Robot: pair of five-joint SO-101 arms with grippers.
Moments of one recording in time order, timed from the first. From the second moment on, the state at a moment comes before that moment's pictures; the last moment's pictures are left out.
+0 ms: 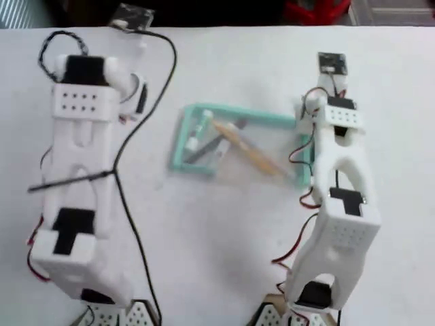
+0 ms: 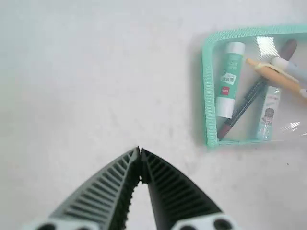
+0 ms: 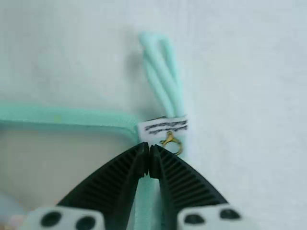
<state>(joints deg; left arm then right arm) -0.6 7.8 -27.8 97.3 -8.3 7.4 31.2 -10.9 53.6 5.7</state>
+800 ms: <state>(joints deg) -0.7 -53.8 30.8 66.6 -8.5 -2.2 70.0 -73.8 96.5 24.0</state>
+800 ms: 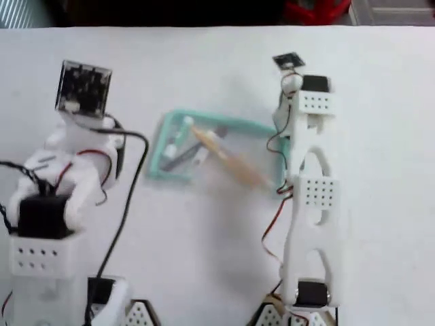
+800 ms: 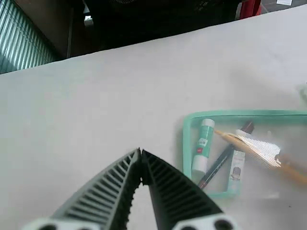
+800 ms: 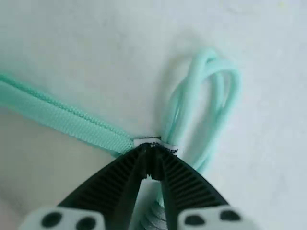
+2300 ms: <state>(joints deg) -10.9 -104.5 38.9 53.5 -8.5 -6.0 -65.5 -23.5 98.5 17.4</state>
